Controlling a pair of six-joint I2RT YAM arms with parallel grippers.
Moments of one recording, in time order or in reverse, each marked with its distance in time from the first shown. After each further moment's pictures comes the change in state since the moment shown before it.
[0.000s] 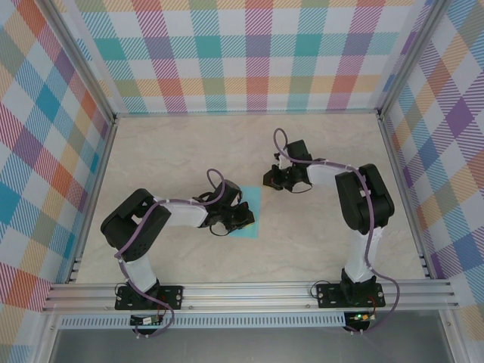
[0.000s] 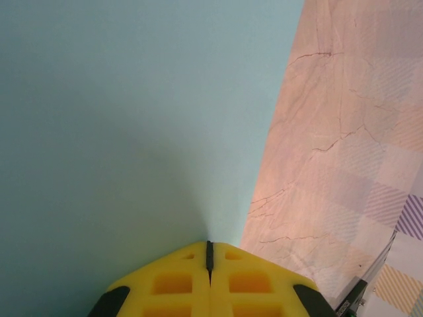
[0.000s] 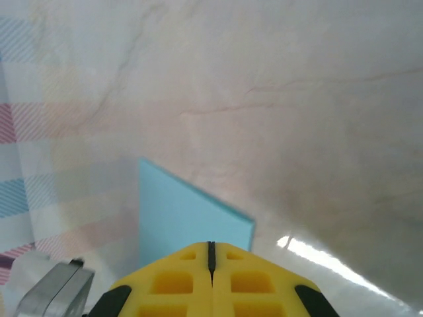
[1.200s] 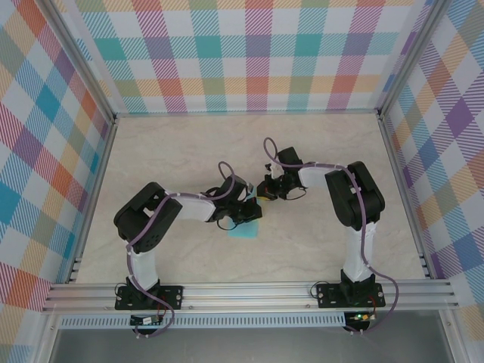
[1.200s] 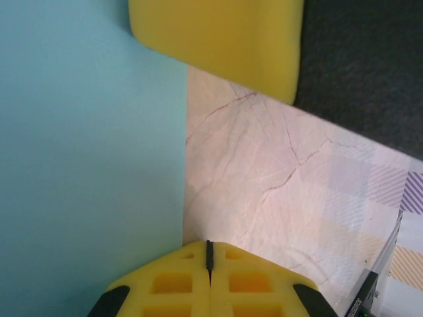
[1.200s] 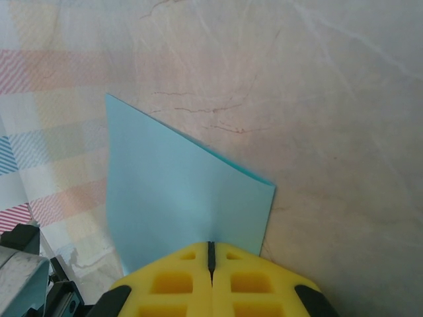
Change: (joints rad) left arm -0.001 0.106 0.087 0.081 0.047 0.142; right arm 0.048 0.088 0.021 -0.066 -0.053 -0.032
